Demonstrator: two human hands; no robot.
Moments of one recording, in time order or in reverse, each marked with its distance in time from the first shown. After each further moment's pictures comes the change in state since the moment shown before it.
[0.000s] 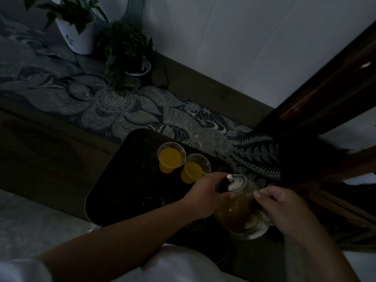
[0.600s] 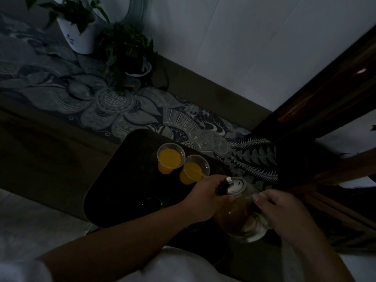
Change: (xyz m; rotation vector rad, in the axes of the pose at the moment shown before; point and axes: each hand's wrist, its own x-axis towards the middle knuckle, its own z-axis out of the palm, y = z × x) left_hand -0.005 0.004 0.001 -0.063 -0.019 0.031; right_hand -0.003 0.000 -0.001 -0.125 0.018 -0.056
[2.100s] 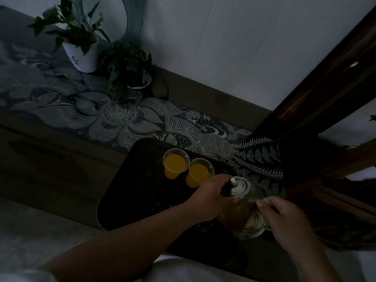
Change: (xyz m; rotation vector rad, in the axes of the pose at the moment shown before) left_hand -0.008 0.008 -0.009 0.203 -0.063 0.054; right_hand -0.019 0.023 0.027 0.135 0.130 0.001
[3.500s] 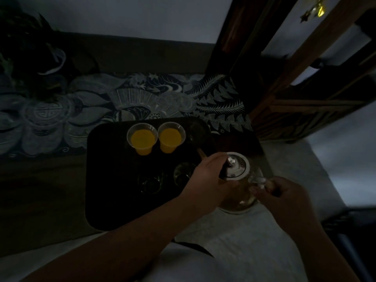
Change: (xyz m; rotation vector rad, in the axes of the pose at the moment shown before) left_hand -0.053 0.018 0.019 0.081 -0.311 0.024; right_hand -0.108 0.020 0.028 0.090 0.352 0.219
